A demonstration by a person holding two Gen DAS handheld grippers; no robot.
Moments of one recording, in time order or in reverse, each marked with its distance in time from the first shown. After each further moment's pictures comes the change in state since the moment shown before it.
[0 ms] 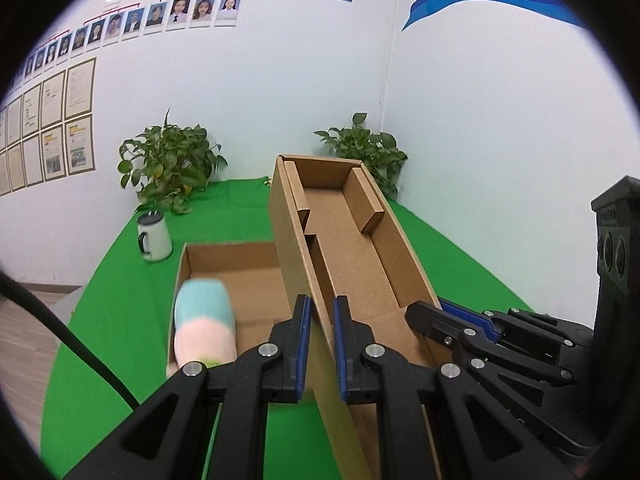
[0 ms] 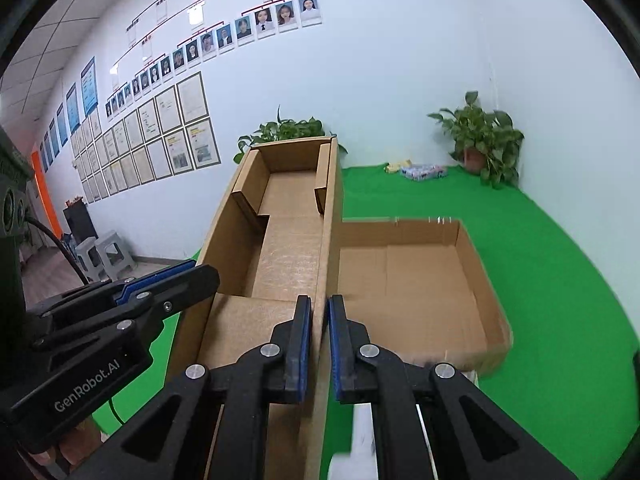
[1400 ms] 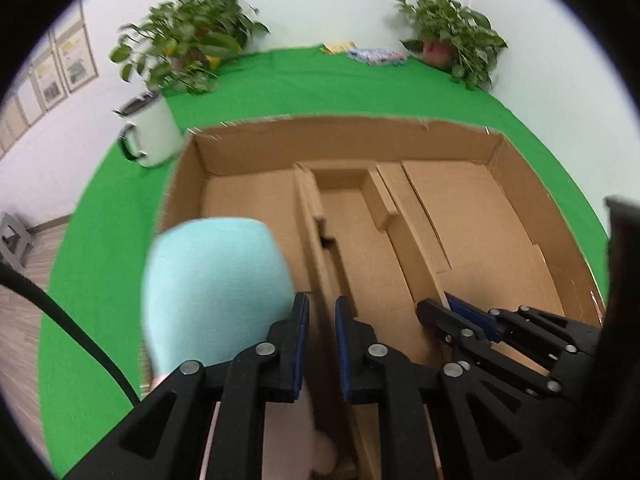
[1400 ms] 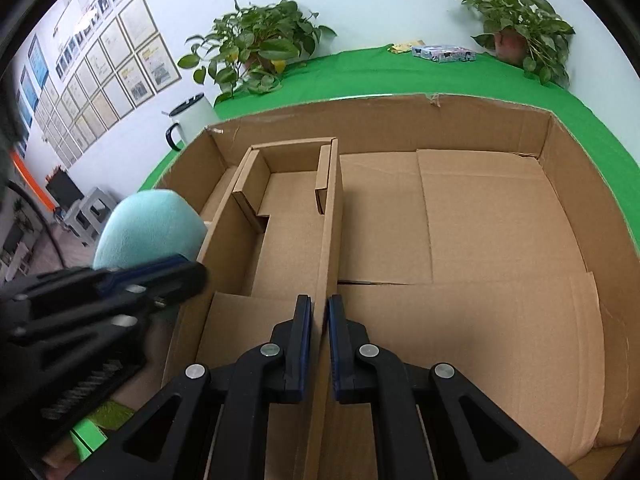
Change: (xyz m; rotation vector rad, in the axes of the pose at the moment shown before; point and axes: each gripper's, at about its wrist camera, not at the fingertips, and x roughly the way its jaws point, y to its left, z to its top) left arm 0.222 0.098 -0.034 -0.054 0.444 0.197; right arm 0.372 -0.037 -0.032 0.100 0.419 0.018
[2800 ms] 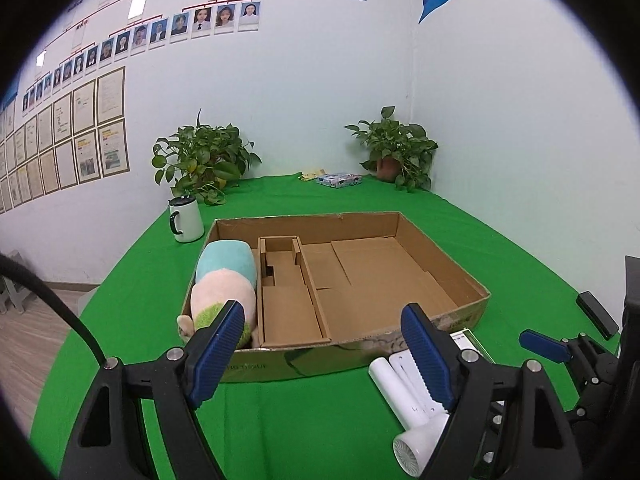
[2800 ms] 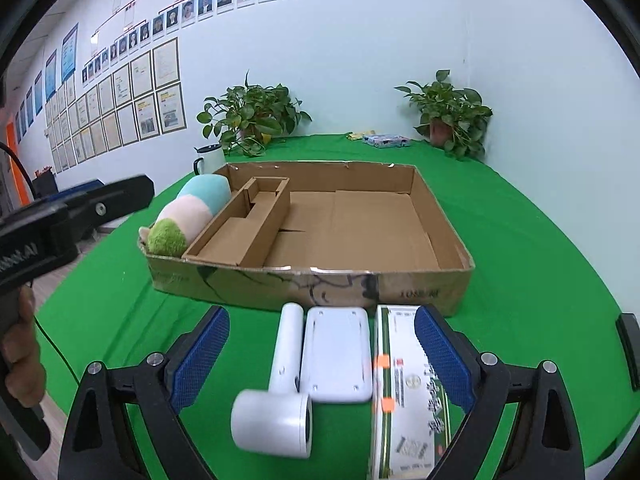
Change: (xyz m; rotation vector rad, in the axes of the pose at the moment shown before) left arm -0.183 -0.082 -0.165 0.029 -0.494 -0.019; right arm -0.262 -0.020 -0.234 -0.108 -0.349 -0.171
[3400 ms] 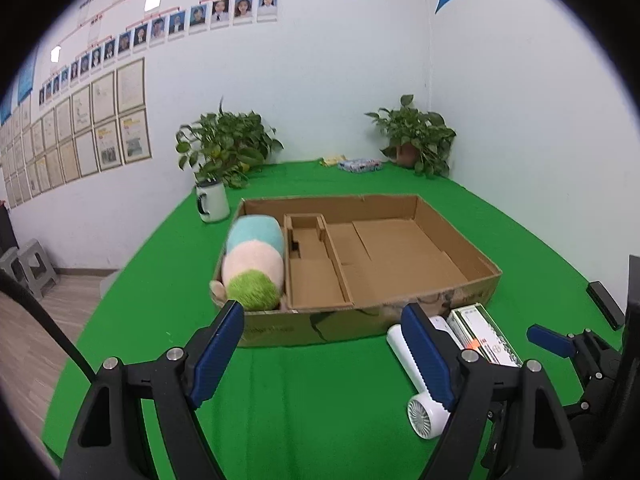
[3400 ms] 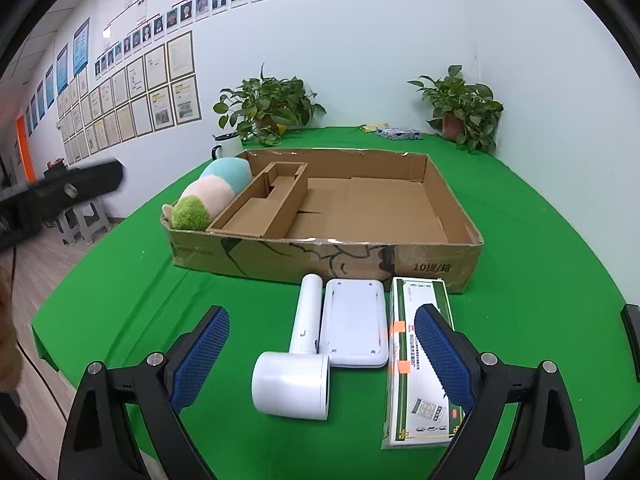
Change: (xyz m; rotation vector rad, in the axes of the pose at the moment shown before) left arm -0.019 0.004 -0.024 -0.026 0.061 0.063; right arm -0.012 0.008 -0.016 -0.025 0.027 0.051
